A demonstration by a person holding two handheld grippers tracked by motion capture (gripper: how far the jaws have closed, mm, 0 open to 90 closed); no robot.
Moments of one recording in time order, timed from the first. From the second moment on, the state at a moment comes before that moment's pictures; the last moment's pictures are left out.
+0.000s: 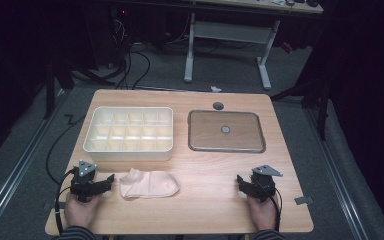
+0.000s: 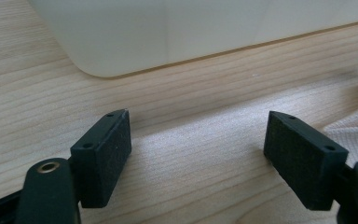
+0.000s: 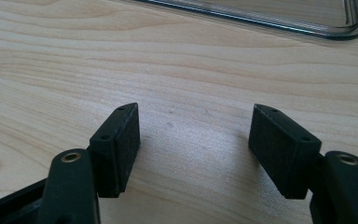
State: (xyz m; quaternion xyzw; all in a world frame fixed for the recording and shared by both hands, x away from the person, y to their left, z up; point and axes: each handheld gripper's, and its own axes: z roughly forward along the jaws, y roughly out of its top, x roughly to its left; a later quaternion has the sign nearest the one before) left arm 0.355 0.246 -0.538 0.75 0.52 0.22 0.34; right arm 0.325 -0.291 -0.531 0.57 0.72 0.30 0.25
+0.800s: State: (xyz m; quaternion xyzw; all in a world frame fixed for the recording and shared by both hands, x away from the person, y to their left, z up) left arm 0.355 0.247 -0.538 0.75 0.53 0.22 0.34; right arm 0.325 -0.291 -0.531 0.57 0.72 0.30 0.25
